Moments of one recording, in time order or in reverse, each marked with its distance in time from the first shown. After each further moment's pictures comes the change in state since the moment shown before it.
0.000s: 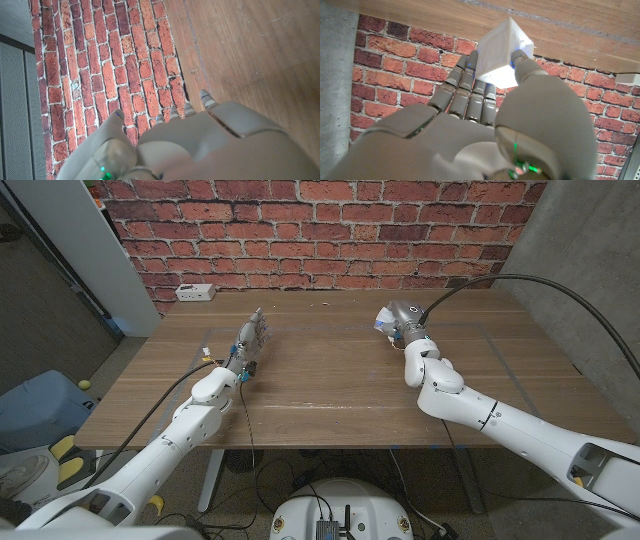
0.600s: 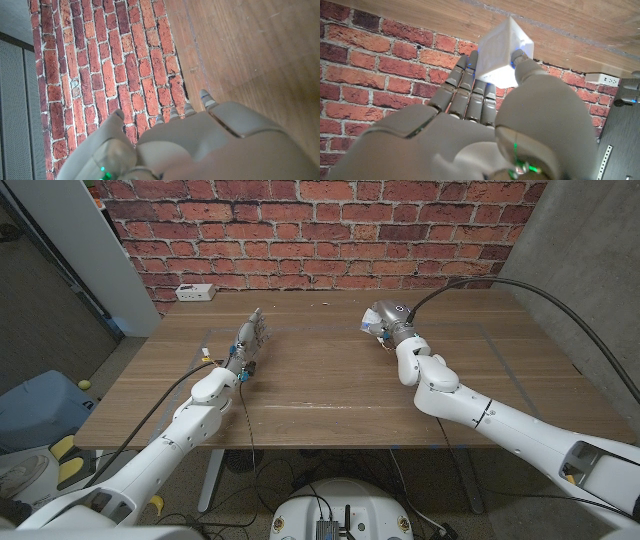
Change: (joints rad) left arm -0.007 -0.007 -0.002 0.022 -0.004 -0.008 -0.009; left_hand 0.000 0.000 0.000 0.000 0.000 0.000 0.000 0.000 0.000 0.000 0.000 0.000 0.000 0.000 0.000 0.000 0.000 0.000 0.000 -0.004 0.000; right arm 0.008 0.030 0.003 0.028 -0.065 0.114 0.075; right_hand 0.000 0.000 0.000 0.000 0.003 0.012 0.002 -0.004 0.000 0.000 0.000 0.010 0.004 0.007 -0.003 -0.008 0.007 0.000 0.000 0.004 0.000
